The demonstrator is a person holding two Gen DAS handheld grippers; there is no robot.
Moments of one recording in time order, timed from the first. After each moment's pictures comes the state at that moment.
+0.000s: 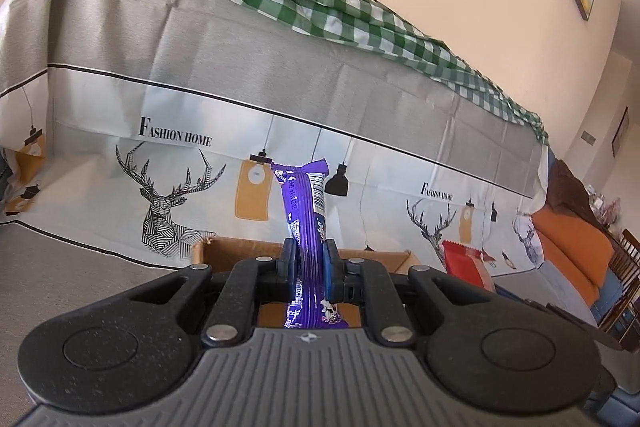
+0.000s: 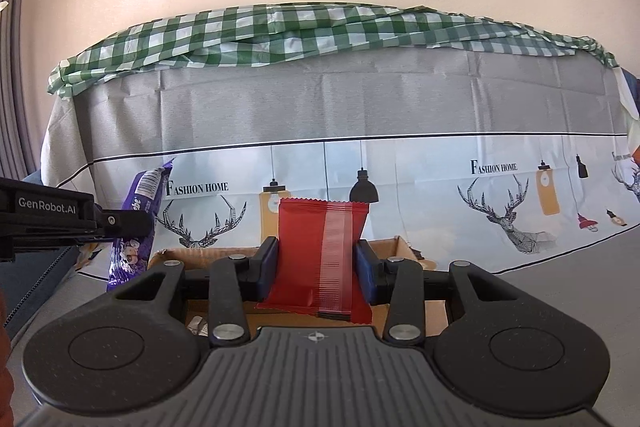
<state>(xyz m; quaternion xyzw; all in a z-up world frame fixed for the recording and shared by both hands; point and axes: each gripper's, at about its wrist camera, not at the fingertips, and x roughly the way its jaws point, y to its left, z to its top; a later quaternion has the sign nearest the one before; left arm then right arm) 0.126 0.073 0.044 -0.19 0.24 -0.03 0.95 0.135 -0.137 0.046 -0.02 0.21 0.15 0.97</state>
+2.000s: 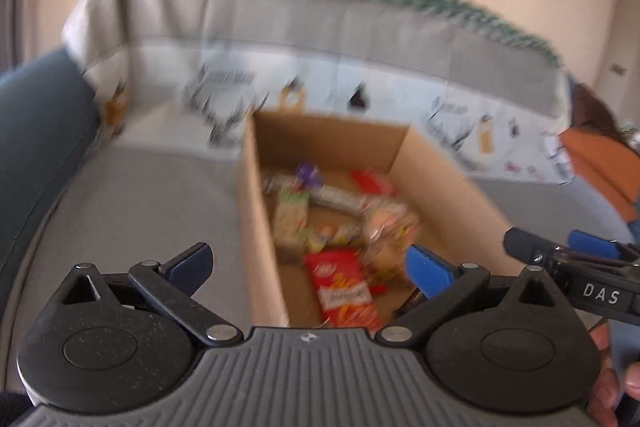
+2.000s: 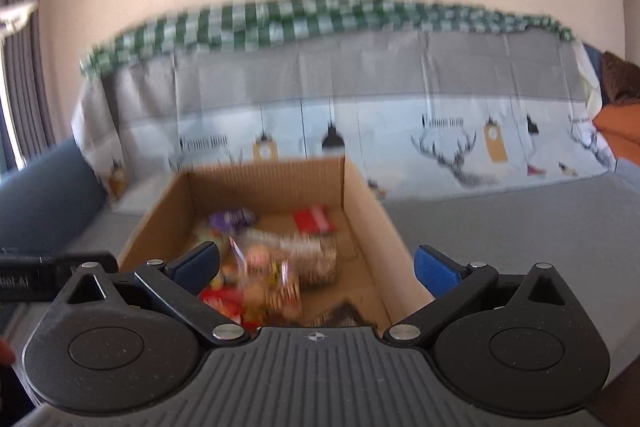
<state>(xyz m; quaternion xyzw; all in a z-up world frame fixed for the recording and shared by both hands) -0.065 -0.001 0.017 -0.11 0.31 0.04 0.94 -0.027 -0.220 0.046 -0.03 0.26 0.13 0.96</state>
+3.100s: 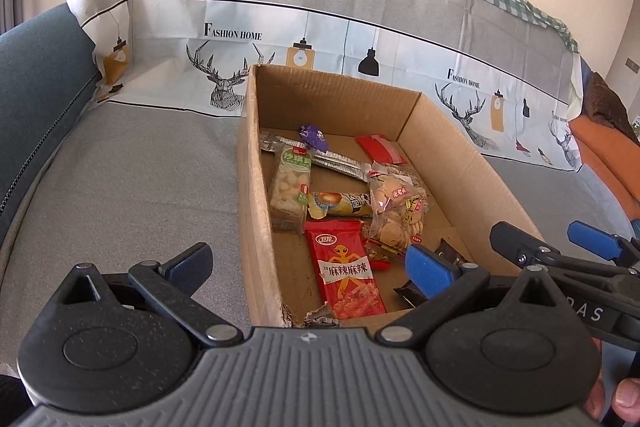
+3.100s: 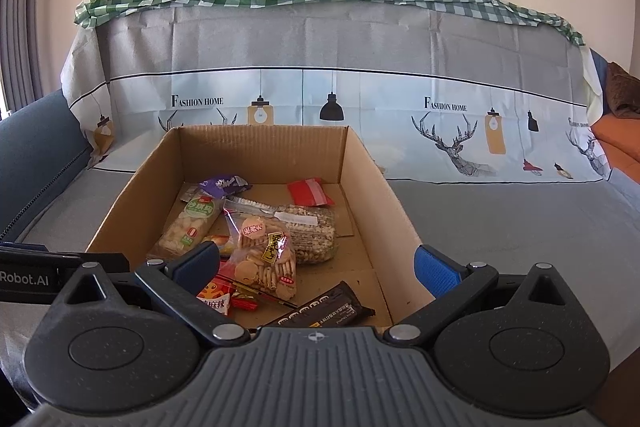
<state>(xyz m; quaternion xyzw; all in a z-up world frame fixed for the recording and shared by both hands) -0.047 -0.001 0.008 -0.13 0.35 0.04 0.93 -0.015 -0.196 0.036 -0.07 0.28 0.12 0.95</state>
